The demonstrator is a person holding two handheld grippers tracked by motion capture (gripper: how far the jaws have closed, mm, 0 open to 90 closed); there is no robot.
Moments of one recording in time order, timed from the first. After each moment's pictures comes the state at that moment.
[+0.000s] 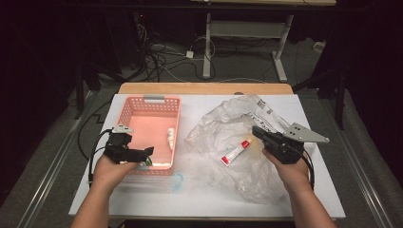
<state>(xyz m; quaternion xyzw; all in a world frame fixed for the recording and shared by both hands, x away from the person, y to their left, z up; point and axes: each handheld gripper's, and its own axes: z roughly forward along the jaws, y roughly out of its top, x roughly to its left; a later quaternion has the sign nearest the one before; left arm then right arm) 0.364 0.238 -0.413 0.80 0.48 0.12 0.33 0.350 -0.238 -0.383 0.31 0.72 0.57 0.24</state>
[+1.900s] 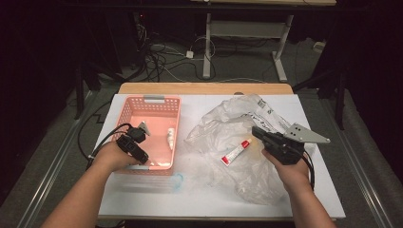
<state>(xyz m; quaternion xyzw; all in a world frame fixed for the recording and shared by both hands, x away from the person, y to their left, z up) 0.415 0.217 -0.433 0.89 0.46 -0.01 0.05 0.348 -0.237 -0.381 0.31 0.71 0.58 0.24</state>
